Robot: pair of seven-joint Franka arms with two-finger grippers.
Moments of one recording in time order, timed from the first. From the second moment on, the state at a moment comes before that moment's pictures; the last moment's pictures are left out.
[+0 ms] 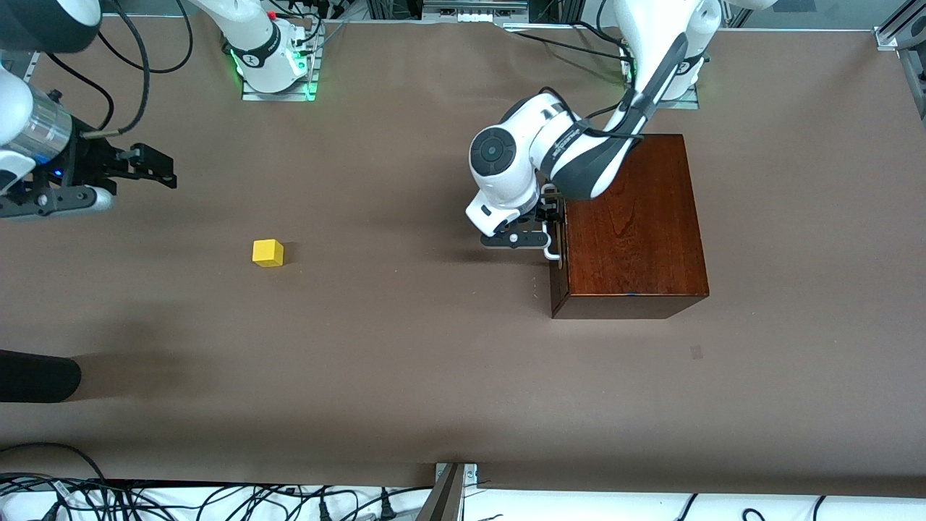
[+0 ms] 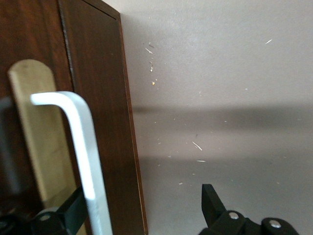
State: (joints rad) left arm -0.54 0.58 -0.21 -1.60 0.24 1.89 -0.79; right arm 0.22 0.08 -0.16 -1.59 0.03 1.56 -0.06
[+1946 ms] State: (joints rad) left arm -0.67 0.64 -0.18 -1.54 0.26 2.06 -0.89; right arm 0.22 0.22 -0.07 -2.20 0.03 2.42 0.01
